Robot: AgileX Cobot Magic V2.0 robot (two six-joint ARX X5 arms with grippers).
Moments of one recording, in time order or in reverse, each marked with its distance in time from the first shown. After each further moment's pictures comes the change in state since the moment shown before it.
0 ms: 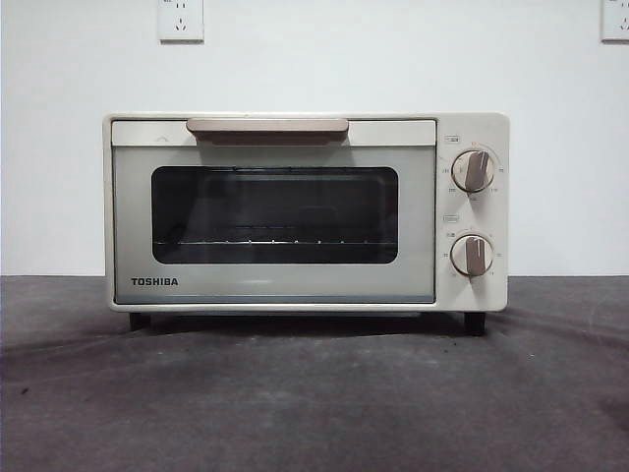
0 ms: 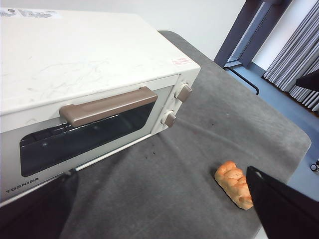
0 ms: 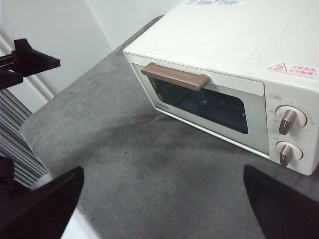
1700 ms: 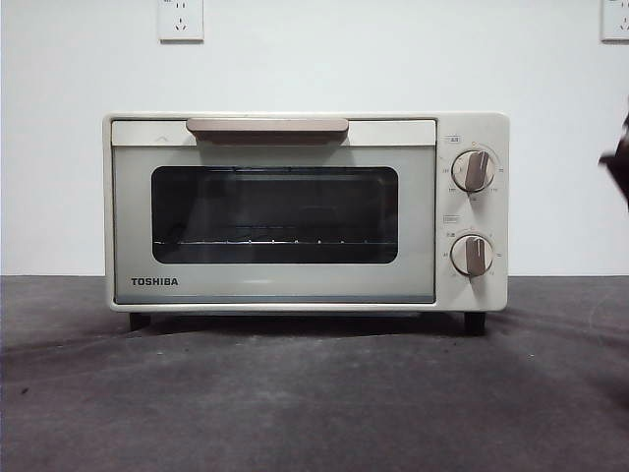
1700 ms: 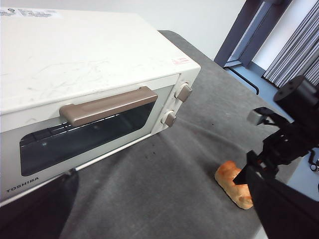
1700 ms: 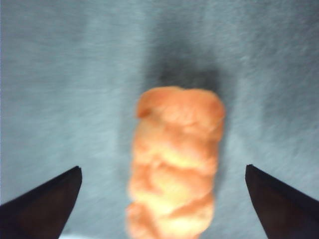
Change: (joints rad) left arm 0.000 0.000 0.000 -0.001 0.000 0.000; right arm 0.115 0.426 -0.303 -0.124 0.495 0.333
